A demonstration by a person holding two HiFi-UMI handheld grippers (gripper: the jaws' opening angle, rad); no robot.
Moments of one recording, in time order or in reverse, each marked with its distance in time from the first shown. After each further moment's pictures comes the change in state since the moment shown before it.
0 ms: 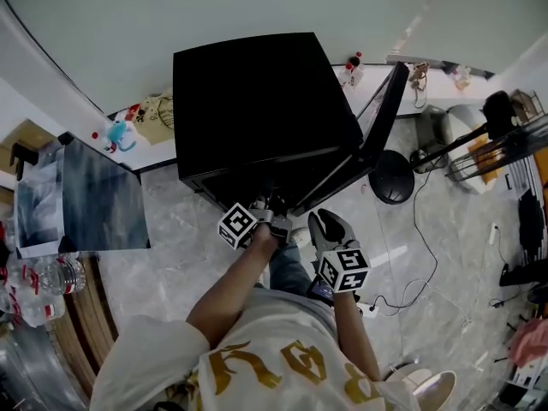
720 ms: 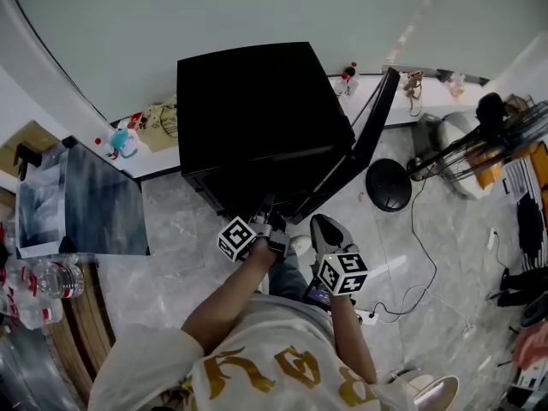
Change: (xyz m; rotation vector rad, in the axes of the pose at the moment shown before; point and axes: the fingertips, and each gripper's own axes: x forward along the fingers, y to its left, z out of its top) left arm -0.037 0.001 -0.022 0.000 0.042 0.017; right arm -0.021 0.005 0.001 0.054 -0.058 -0.005
